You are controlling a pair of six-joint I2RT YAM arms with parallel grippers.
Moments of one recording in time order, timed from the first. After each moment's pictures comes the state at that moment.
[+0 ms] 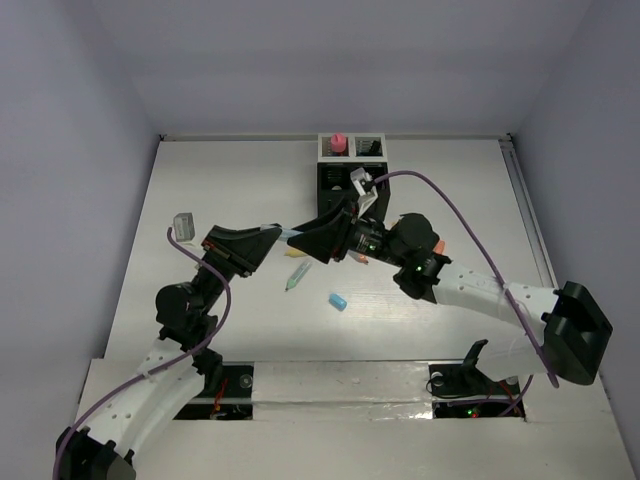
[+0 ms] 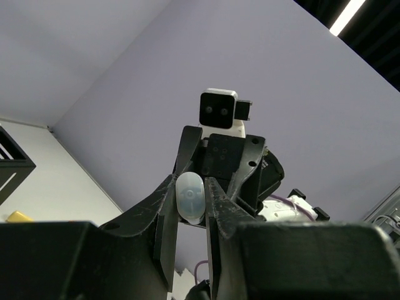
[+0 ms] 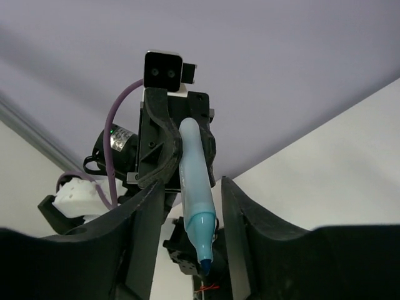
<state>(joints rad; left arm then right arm) -0.44 0.55 0.29 0.85 0.29 -1.15 0.92 1.32 0.88 0.78 -0.35 0.75</state>
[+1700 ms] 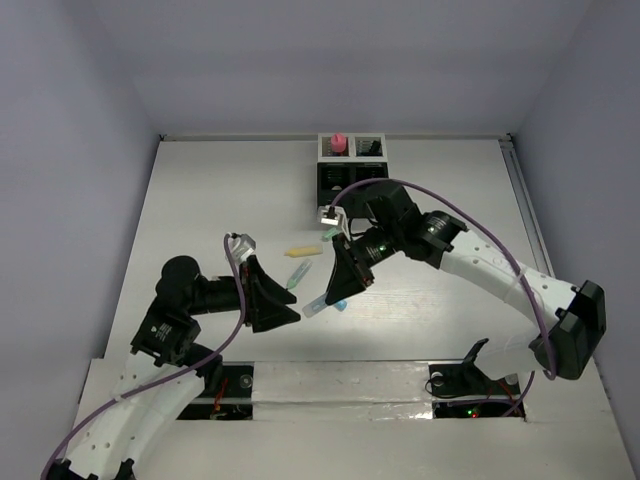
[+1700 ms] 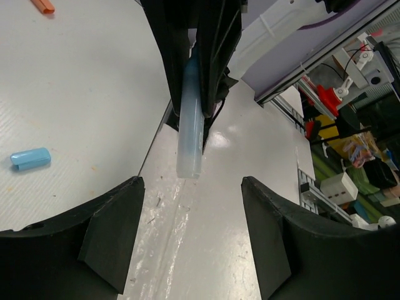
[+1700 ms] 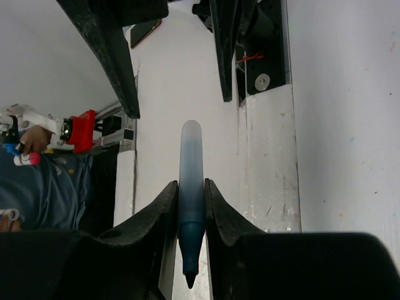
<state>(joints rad) -0.44 0.45 0.57 -0.25 0.98 -0.58 0.81 1.36 1.25 -0.57 -1.04 0.21</state>
